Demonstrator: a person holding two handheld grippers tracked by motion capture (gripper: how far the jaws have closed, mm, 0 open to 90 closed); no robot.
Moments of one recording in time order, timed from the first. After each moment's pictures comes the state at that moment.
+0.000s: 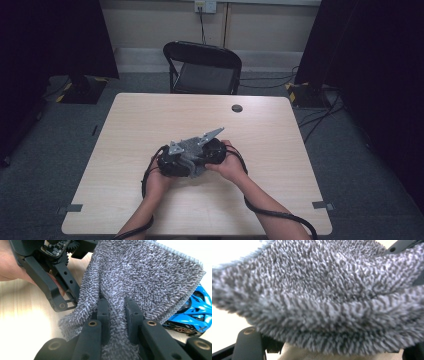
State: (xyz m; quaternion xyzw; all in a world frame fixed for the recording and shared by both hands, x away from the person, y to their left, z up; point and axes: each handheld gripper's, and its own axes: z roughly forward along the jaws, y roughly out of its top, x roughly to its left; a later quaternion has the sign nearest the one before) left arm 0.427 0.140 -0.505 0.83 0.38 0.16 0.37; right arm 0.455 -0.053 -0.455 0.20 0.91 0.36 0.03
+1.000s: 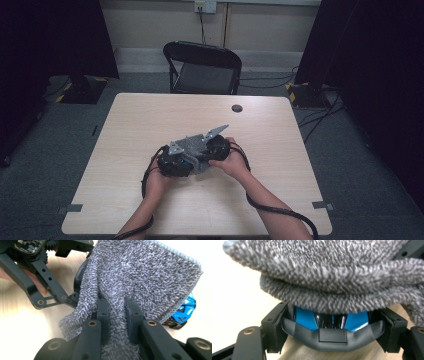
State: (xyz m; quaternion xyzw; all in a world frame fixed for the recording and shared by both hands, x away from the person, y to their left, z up) left arm 0.427 0.140 -0.505 0.83 0.38 0.16 0.37; right arm 0.468 -0.064 -0.458 0.22 0.91 0.36 0.03
